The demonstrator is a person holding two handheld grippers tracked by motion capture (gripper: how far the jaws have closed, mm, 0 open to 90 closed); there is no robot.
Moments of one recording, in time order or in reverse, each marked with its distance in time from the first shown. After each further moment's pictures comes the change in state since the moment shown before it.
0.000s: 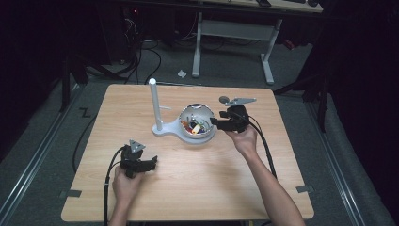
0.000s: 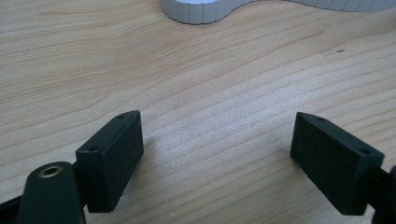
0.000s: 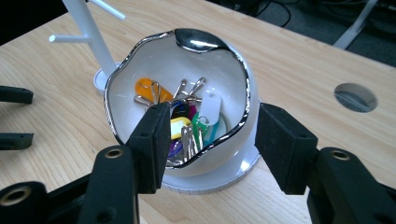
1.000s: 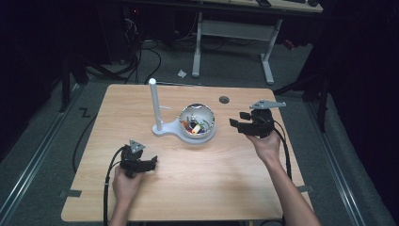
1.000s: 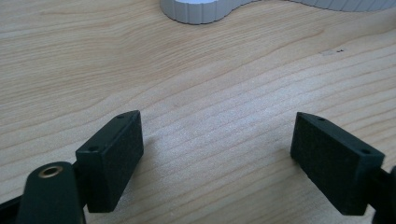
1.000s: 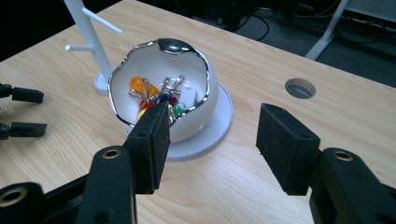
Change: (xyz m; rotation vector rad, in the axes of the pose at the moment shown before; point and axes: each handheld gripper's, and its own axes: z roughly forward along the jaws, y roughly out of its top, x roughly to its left) left arm 0.000 0.000 0.000 0.000 0.001 -0.002; right arm -0.012 -0.015 -0.075 -0.051 -0.054 0.028
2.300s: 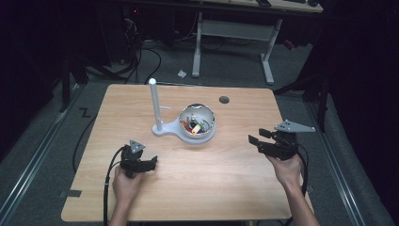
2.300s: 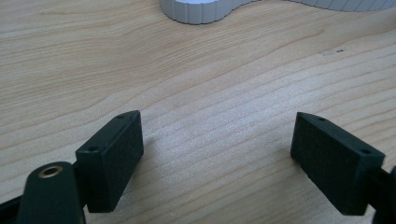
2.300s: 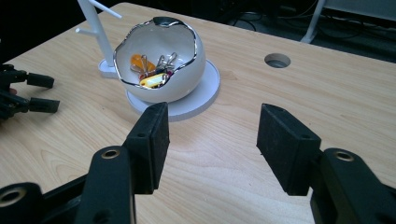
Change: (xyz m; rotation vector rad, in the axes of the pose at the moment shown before) left arm 0.000 0.000 0.000 0.000 0.001 -0.001; right arm 0.000 -0.055 -0.064 -0.052 -0.034 0.057
